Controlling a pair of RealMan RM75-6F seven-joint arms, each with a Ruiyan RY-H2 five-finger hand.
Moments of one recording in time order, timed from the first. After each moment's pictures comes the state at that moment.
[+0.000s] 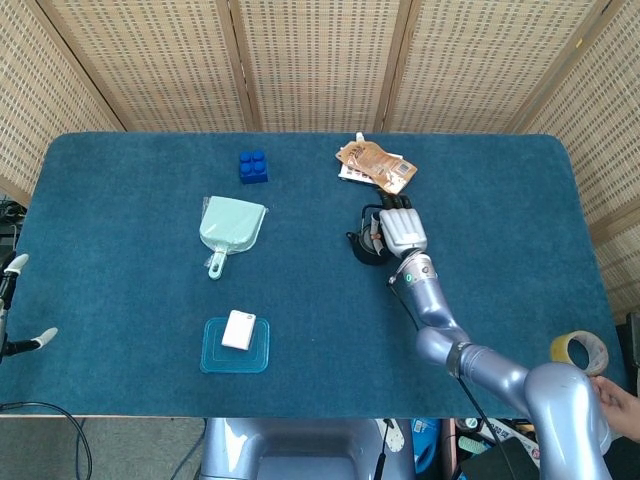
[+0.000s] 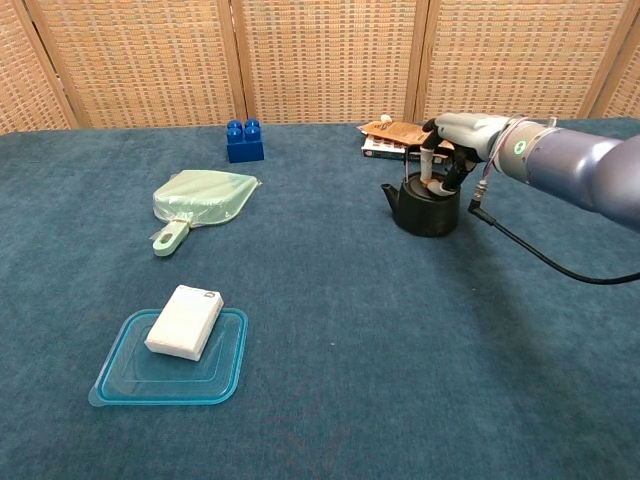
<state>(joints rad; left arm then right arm) -0.13 -1.06 -0.10 -1.63 1.34 1.38 -0.04 1.00 -1.78 0.31 -0.89 -0.75 0.74 -0.38</state>
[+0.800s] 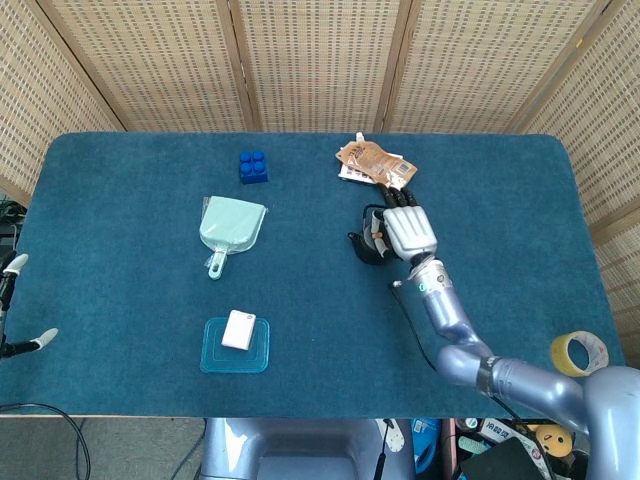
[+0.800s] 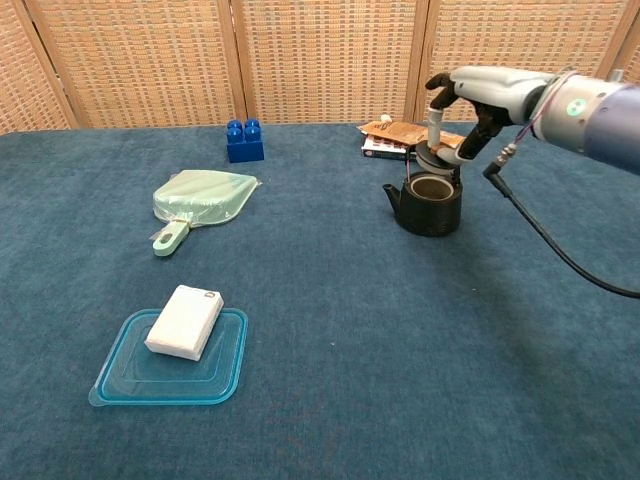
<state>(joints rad) -0.13 -1.05 -0.10 -1.63 1.37 1.40 -0.08 0.89 -1.54 0.30 -1.33 -0.87 0.92 -0.39</state>
